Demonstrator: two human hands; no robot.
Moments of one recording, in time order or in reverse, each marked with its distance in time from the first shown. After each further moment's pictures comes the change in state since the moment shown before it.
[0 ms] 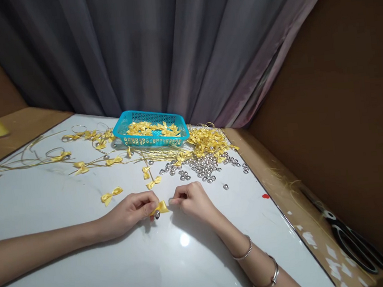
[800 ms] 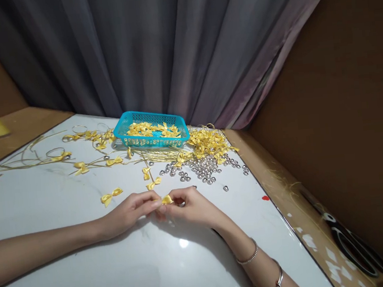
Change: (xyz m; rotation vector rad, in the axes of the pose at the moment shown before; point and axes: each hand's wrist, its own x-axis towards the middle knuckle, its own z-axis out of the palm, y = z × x) left_hand 0.002 0.004 -0.001 0.006 0.010 -0.034; right_hand -0.010 -0.021 -0.009 0.179 -0.258 -0.067
